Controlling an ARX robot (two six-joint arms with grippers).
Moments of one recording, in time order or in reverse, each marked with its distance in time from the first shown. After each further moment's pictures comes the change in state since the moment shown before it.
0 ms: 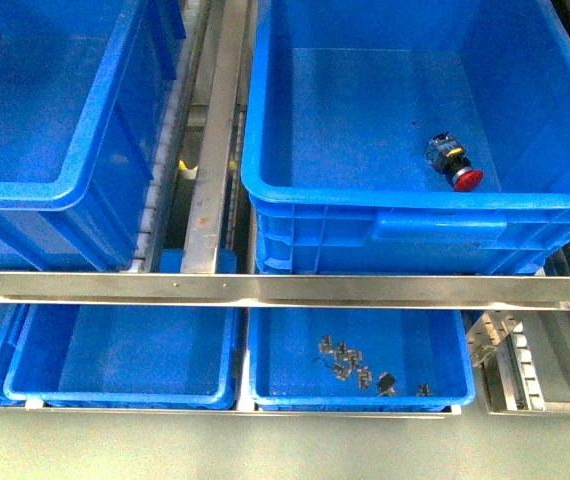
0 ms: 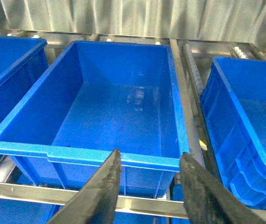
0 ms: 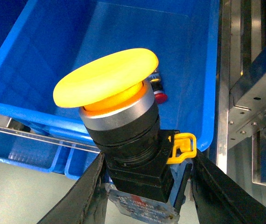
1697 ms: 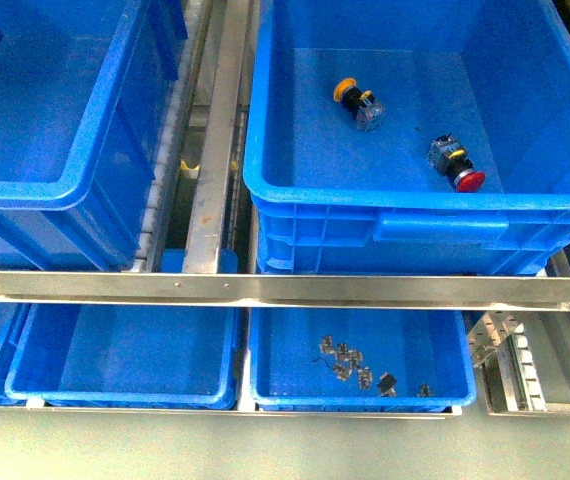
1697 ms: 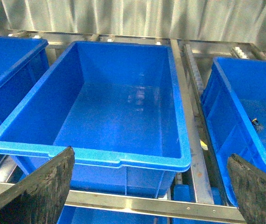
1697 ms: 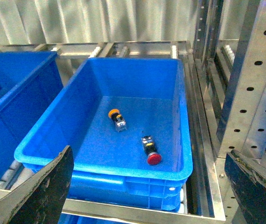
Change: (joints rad) left arm 0.000 0.000 0.000 0.000 0.000 0.002; right arm -0.076 -0.942 -0.381 -0.090 -0.055 0.055
